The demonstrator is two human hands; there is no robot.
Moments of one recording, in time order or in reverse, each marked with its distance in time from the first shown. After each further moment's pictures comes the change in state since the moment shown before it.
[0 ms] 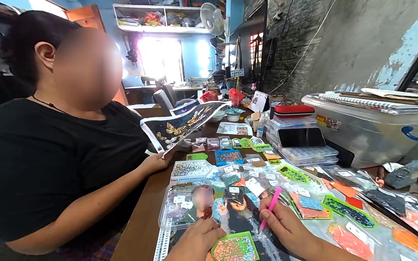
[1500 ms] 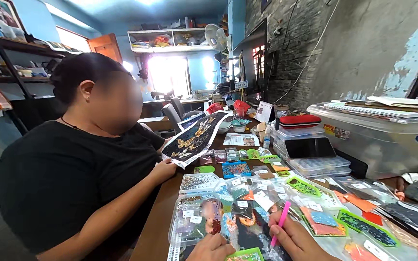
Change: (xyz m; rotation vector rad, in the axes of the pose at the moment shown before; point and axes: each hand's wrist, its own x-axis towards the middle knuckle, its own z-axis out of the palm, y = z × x) left_hand 0.001 0.000 -0.001 -0.029 0.008 -0.007; right_hand 0.000 -0.003 -0.002 -0.021 -0.023 0.020
